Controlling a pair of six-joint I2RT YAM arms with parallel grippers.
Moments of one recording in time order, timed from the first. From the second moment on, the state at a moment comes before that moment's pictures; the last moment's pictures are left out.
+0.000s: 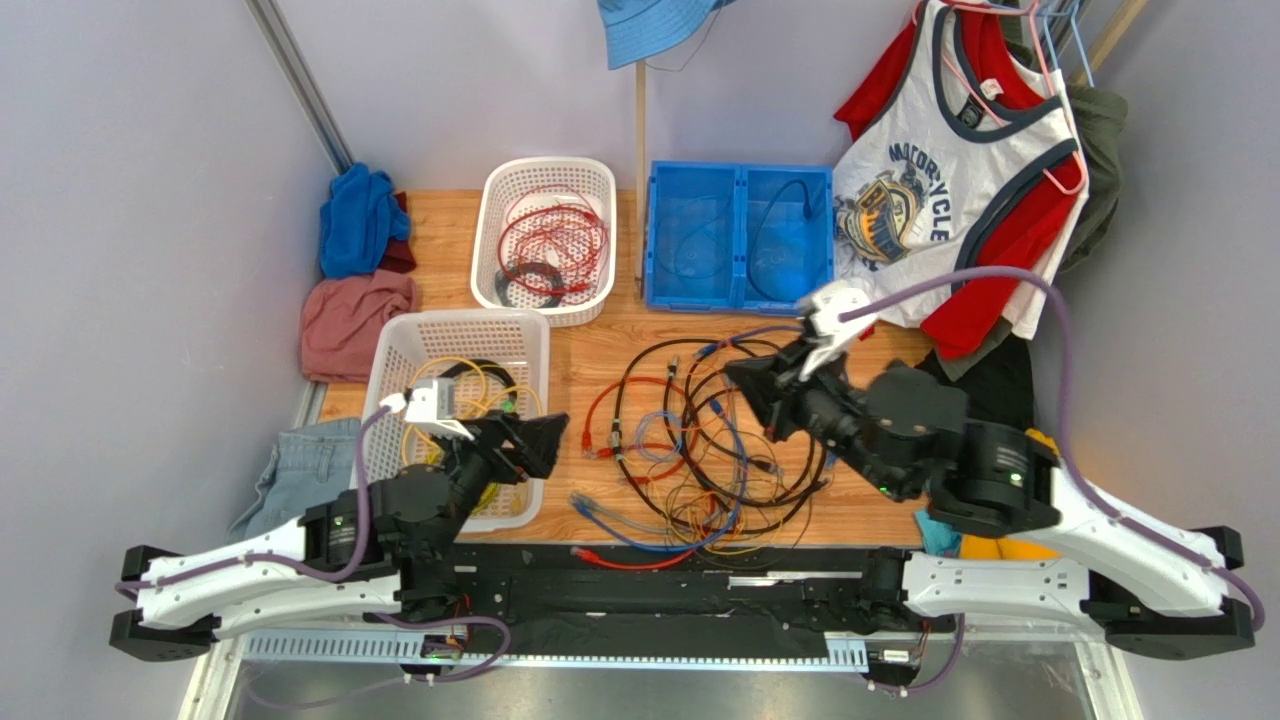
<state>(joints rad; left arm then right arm) -1.34 0.36 0.53 -0.34 -0.92 -0.74 1.26 0.86 1.24 -0.56 0.54 0.27</state>
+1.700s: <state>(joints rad) -1.30 1.71 0.63 1.29 -0.27 -0.02 1.26 0.91 1.60 -0.73 0.42 0.36</state>
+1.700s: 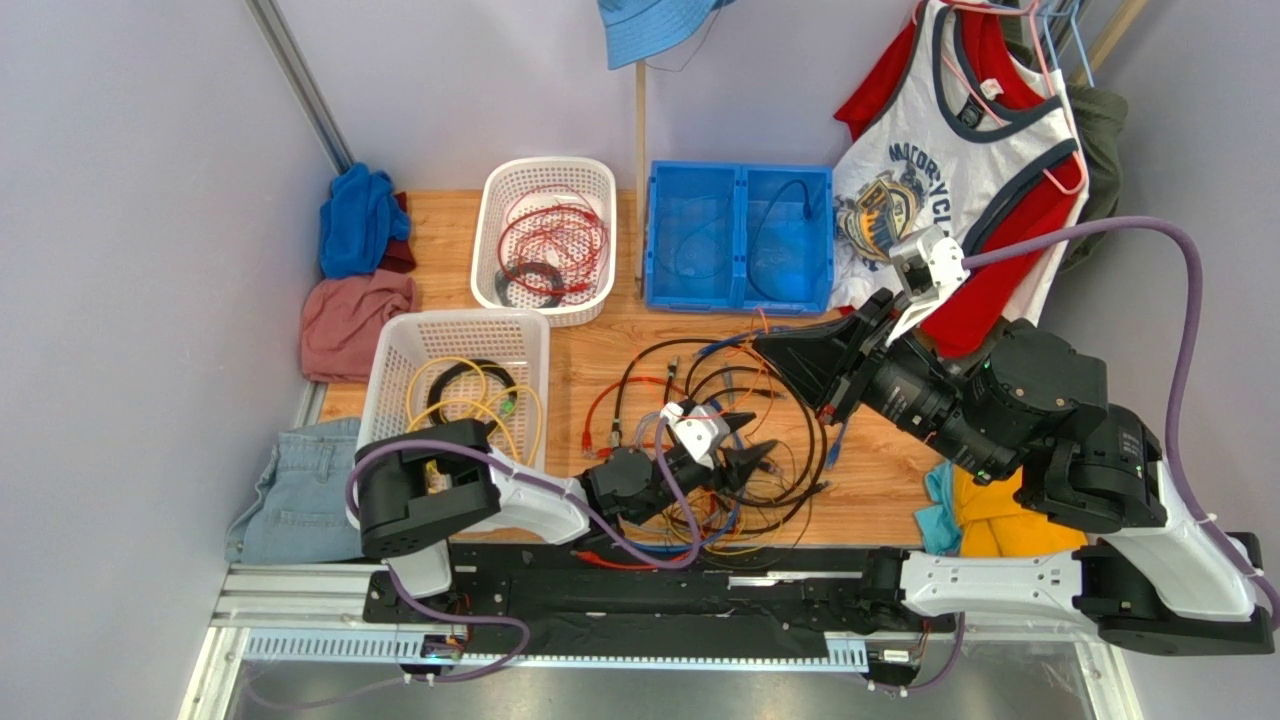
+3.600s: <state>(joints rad) -0.37 1.89 2.44 -0.74 -0.28 -0.37 1.26 0.58 0.88 -0.69 0.62 0.46</state>
